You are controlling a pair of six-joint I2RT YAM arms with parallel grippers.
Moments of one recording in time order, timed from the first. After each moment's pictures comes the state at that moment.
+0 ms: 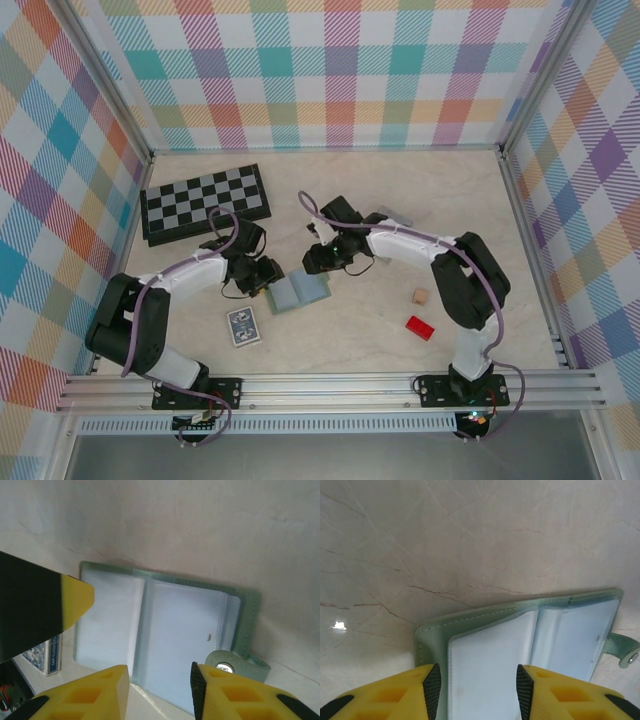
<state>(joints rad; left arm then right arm) -0.40 1.51 0.81 -0.52 0.24 -0.89 0.73 1.89 1.31 -0.51 -0.43 0.37</state>
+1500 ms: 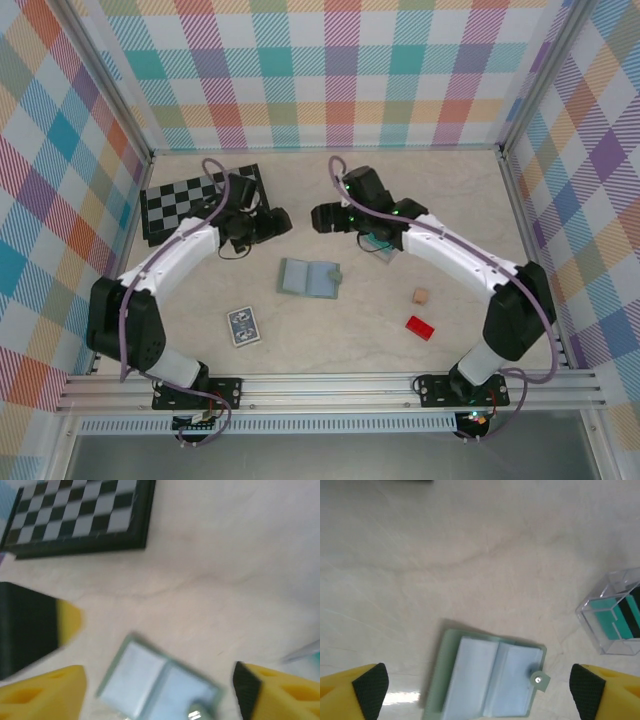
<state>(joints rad) -0.34 1.49 1.20 -0.70 0.11 -0.67 0.68 1.58 1.36 -0.49 0.01 0.40</state>
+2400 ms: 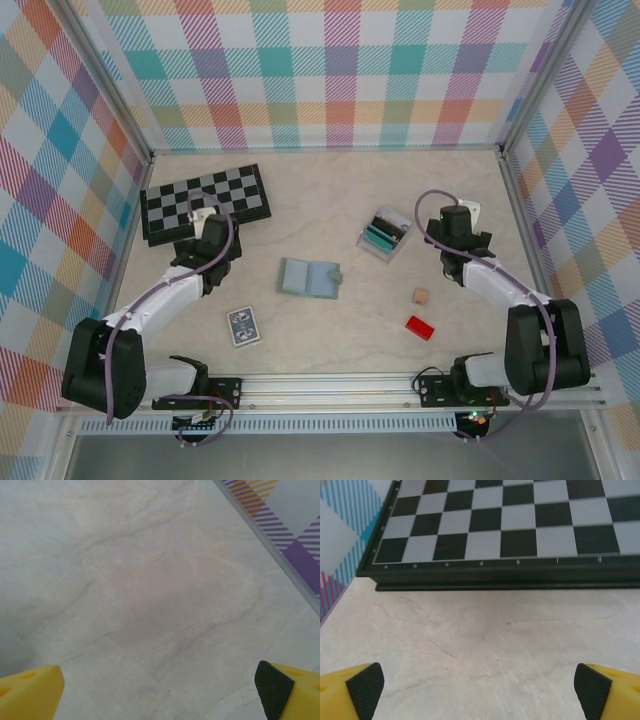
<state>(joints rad) -0.29 1.25 0.69 -0.24 -0.61 -0.32 0.16 1.34 0.67 -0.05 0.46 0.27</state>
